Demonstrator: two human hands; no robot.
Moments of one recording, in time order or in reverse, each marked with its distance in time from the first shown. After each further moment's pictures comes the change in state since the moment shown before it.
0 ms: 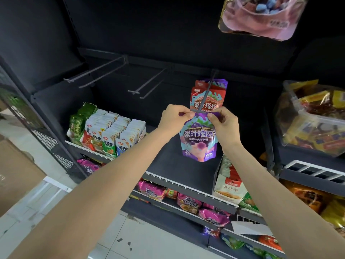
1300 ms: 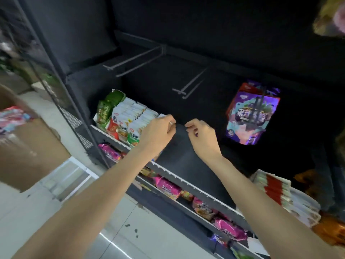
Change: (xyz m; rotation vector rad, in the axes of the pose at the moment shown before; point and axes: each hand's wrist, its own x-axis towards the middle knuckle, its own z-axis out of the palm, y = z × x) left_hand -0.023 -0.102 -0.089 0.499 0.174 -0.007; right_hand -0.014 -0.011 0.138 -0.425 -0.394 -0.233
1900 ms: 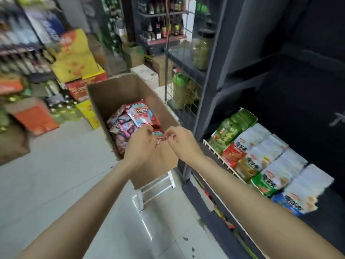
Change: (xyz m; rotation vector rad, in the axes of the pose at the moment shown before) left_hand -0.078 -0.403 -0.246 -0.057 0.262 -0.688; right_hand 0.092 -0.335 0.376 0.027 -0.565 -0.351
